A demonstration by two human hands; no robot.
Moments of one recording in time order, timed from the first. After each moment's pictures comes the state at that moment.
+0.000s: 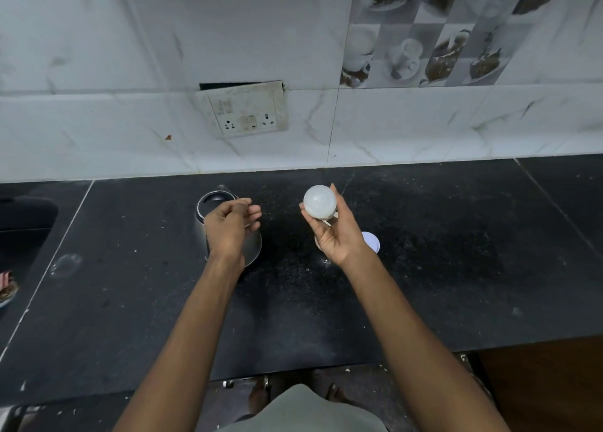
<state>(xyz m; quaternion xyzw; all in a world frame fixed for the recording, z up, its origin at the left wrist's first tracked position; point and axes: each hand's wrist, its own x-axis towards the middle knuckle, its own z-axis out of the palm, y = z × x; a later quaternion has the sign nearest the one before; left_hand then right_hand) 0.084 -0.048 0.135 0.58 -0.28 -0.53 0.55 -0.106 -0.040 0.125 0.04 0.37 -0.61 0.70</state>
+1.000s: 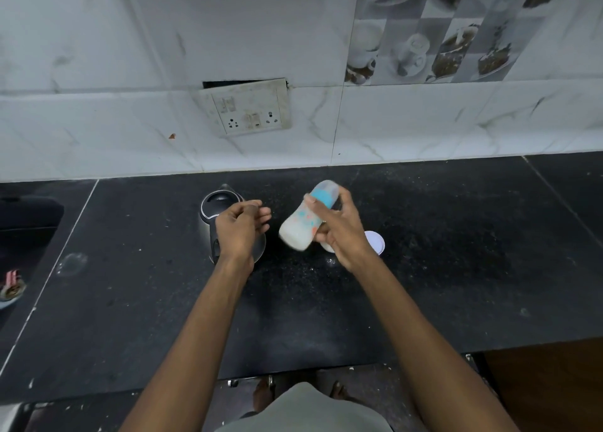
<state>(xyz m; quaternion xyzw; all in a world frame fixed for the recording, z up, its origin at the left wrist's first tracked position) 0.076 -0.047 0.134 0.59 -0.29 -0.53 0.53 -0.102 -0.026 0.136 -0.29 0.50 -0.55 0.60</state>
